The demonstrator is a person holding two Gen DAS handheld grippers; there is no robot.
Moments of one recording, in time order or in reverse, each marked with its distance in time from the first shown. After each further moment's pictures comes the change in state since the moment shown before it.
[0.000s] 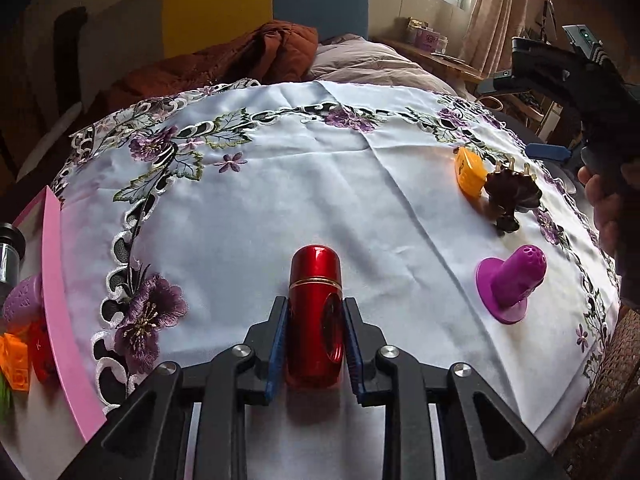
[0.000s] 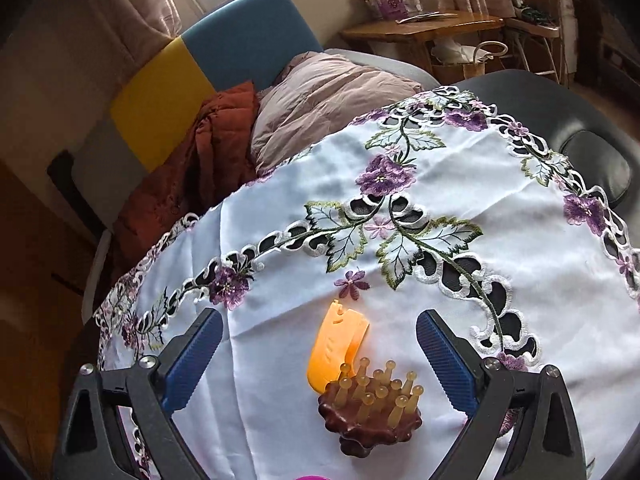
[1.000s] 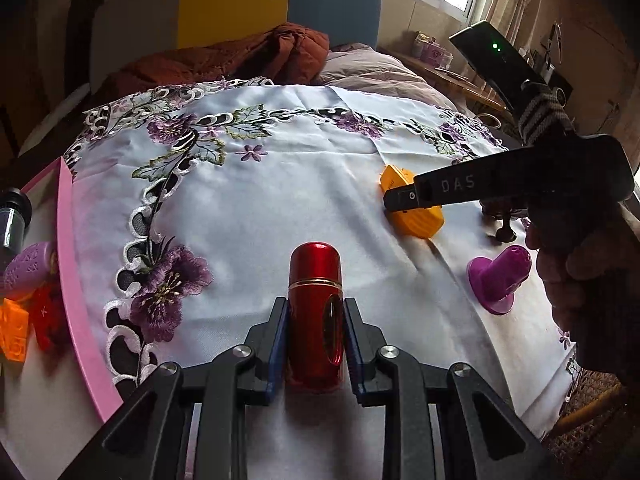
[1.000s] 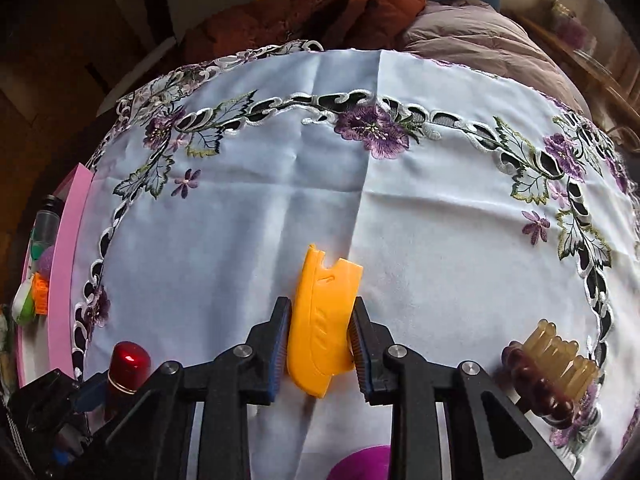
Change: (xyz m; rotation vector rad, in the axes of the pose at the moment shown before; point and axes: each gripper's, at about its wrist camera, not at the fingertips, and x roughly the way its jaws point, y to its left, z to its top) left arm -0.019 0.019 -0.016 -0.080 -0.018 -0.045; right arm 0.060 0.099 -0.085 -0.547 0.322 0.015
